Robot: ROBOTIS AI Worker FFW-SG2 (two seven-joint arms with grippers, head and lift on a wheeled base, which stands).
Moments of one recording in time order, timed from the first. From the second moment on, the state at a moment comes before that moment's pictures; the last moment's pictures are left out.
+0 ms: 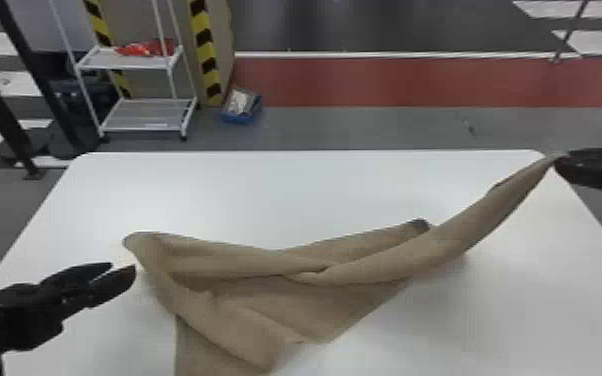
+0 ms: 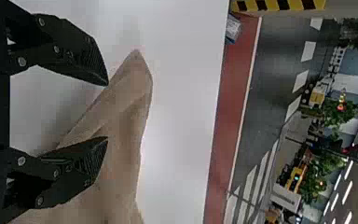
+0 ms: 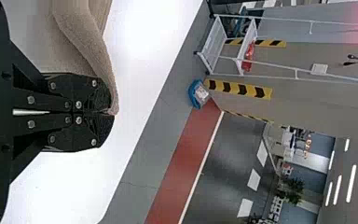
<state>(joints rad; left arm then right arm) 0.26 0.00 0.51 -2.27 -0.17 1.02 -1.00 -0.05 -0.13 -0.30 -2.36 0.70 1.00 1.28</state>
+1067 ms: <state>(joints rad) 0.44 0.00 0.32 -2.12 -0.27 0.46 -1.08 -0.05 -0.13 -0.28 -2.33 0.69 1.00 1.26</state>
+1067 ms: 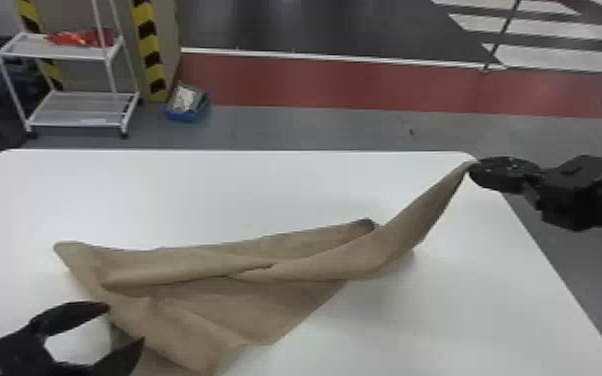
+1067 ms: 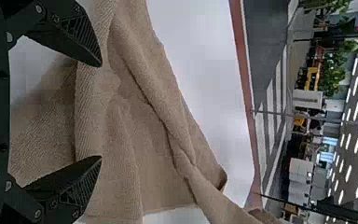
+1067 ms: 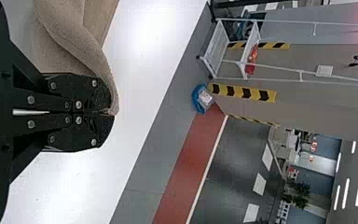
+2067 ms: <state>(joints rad) 0.38 0.00 0.25 -2.00 -0.38 0.41 -0.99 -0.06 -0.13 -0.30 -2.32 0.69 1.00 1.26</state>
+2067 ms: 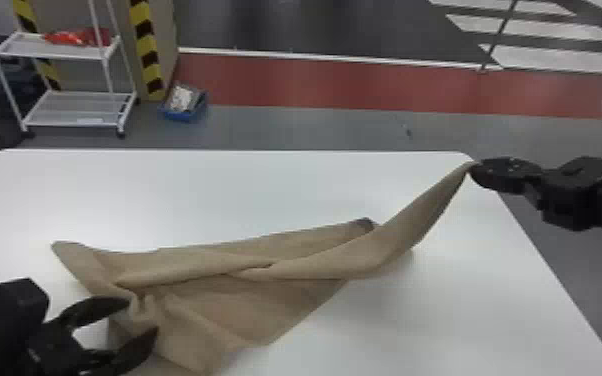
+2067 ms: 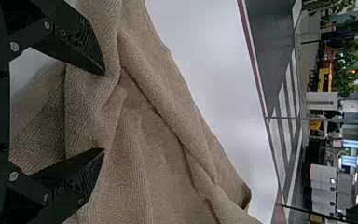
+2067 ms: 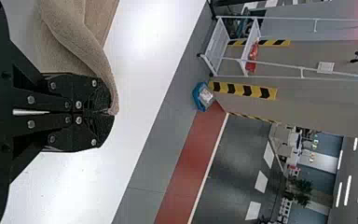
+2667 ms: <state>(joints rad) 0.38 0.00 0.26 -2.08 -0.38 0.44 -0.99 -0.06 -0.13 -0.31 -2.31 0.68 1.00 1.26</state>
